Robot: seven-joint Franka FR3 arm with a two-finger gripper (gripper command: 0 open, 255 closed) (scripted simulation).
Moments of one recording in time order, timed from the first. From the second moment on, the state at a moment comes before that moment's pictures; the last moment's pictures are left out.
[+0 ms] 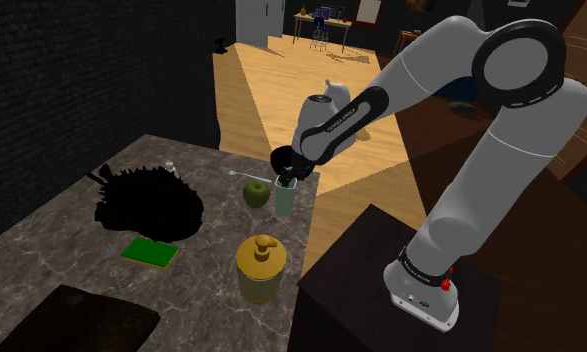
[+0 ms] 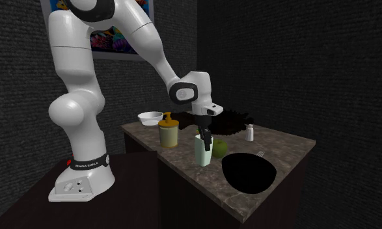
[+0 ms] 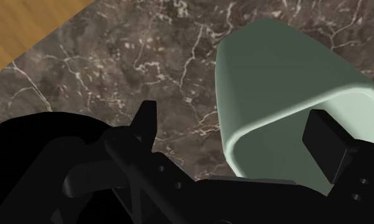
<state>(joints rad) 0.00 0.00 0.05 -2.56 0.06 2.67 0.05</state>
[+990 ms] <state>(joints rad) 0.00 -0.04 0.05 -2.55 0.06 2.63 0.05</state>
